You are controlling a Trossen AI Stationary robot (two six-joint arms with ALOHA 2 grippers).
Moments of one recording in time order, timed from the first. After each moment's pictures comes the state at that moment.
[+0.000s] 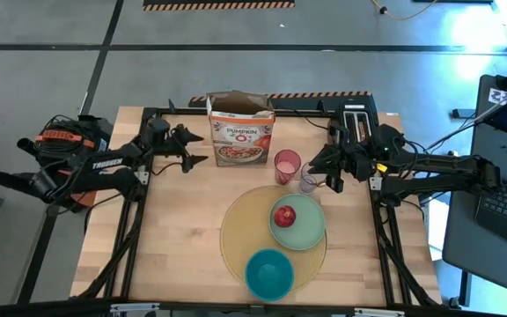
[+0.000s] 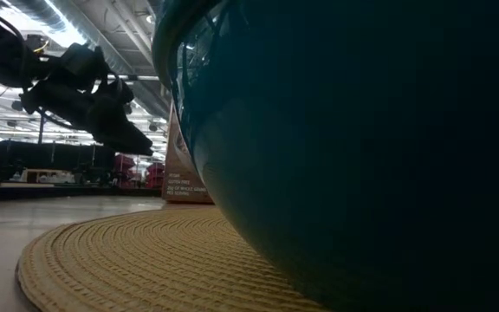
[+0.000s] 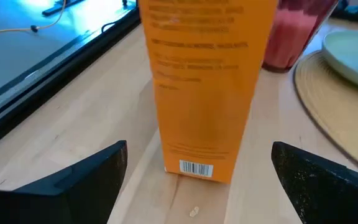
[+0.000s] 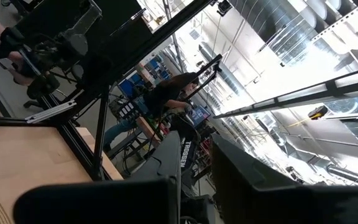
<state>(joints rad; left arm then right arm) 0.87 1.01 0.22 0.29 0.50 0.16 -0.23 0.92 0.62 0.63 -0.65 -0.74</state>
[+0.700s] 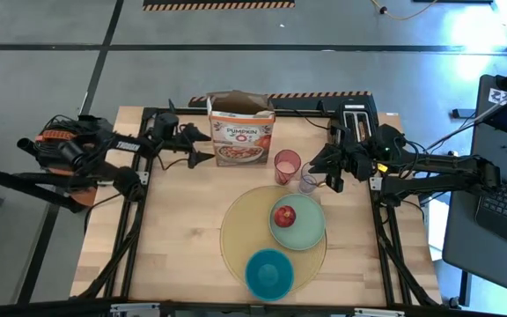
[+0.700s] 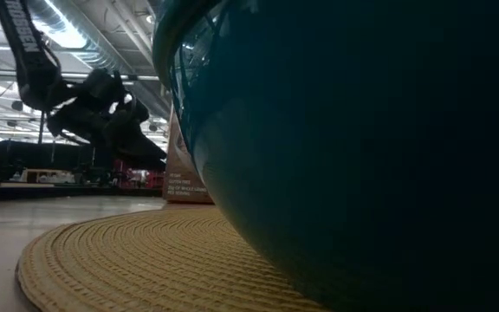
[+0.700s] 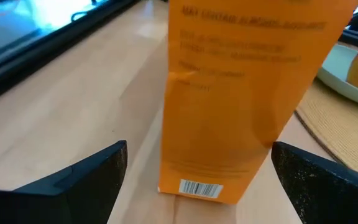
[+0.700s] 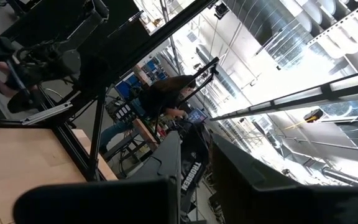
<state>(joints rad) 0.92 1.43 0.28 0.61 0.69 0.14 -0.23 0.92 0.62 0.65 -0.64 -0.74</state>
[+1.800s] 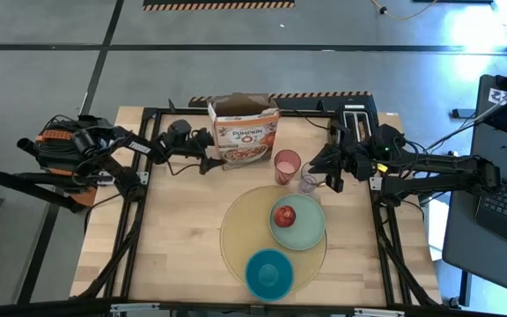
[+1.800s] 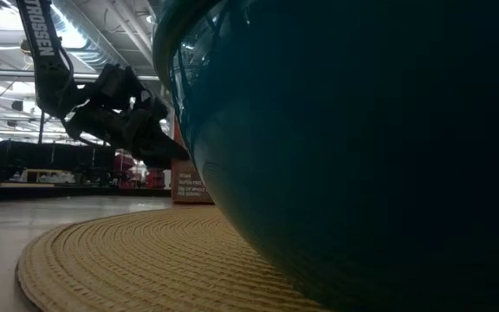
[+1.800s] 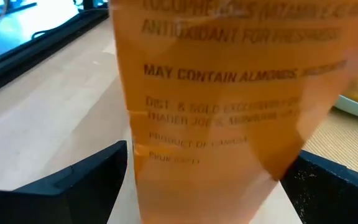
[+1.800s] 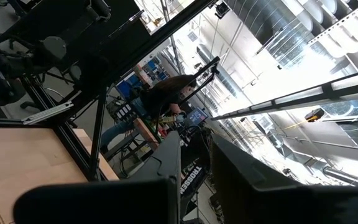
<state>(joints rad) 0.71 1.55 0.31 0.83 0.53 0.04 -0.23 0.92 0.62 0.65 -0.64 -0.74</state>
